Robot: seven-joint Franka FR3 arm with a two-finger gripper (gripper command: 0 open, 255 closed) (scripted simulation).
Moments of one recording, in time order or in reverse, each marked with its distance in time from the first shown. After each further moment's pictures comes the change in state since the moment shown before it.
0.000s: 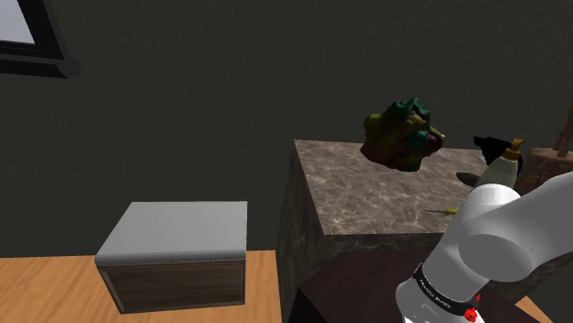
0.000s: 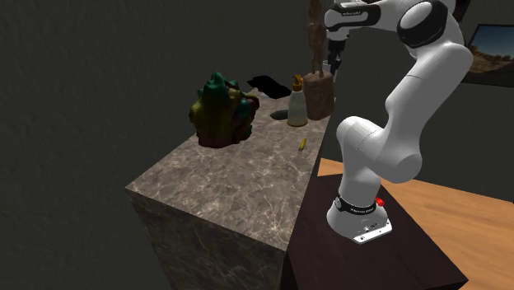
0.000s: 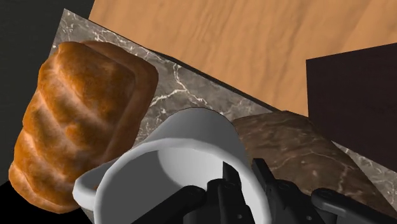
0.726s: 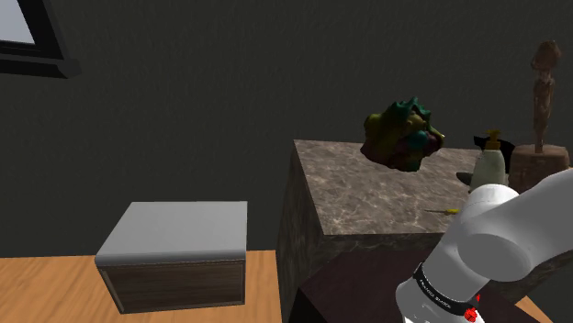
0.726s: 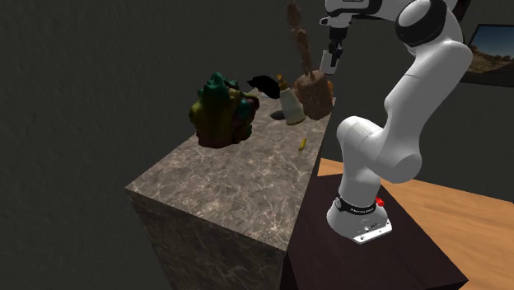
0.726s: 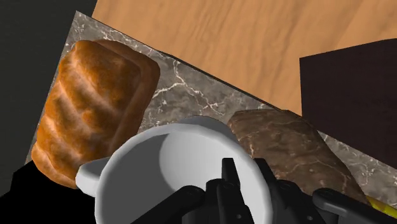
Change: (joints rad) arm -0.012 0.043 0.055 0.089 0.049 -0.105 -0.022
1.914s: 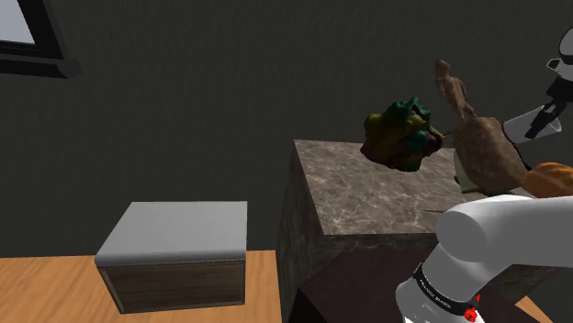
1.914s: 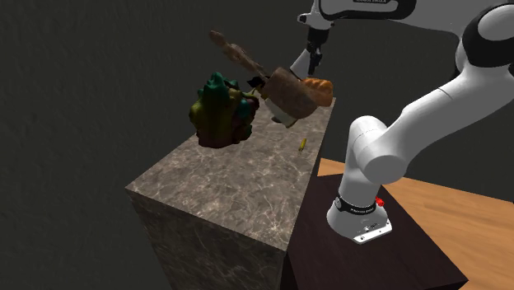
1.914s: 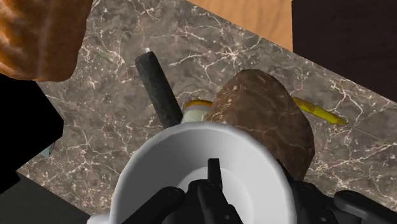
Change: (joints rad) arm -0.504 -0.272 0.804 -0.607 -0.022 0.065 0.460
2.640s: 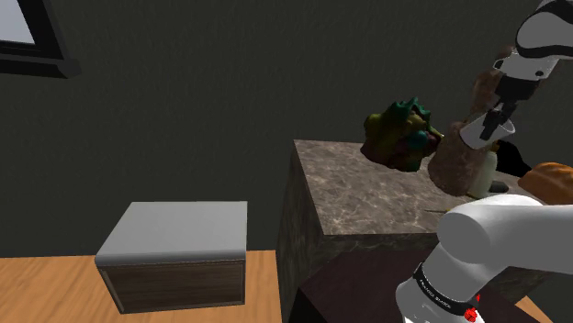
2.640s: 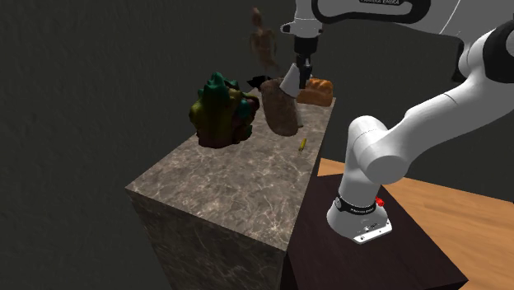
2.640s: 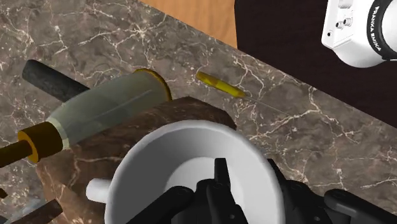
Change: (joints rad) arm 0.034 -0.118 0.265 -0.195 0.129 -0.177 0.295
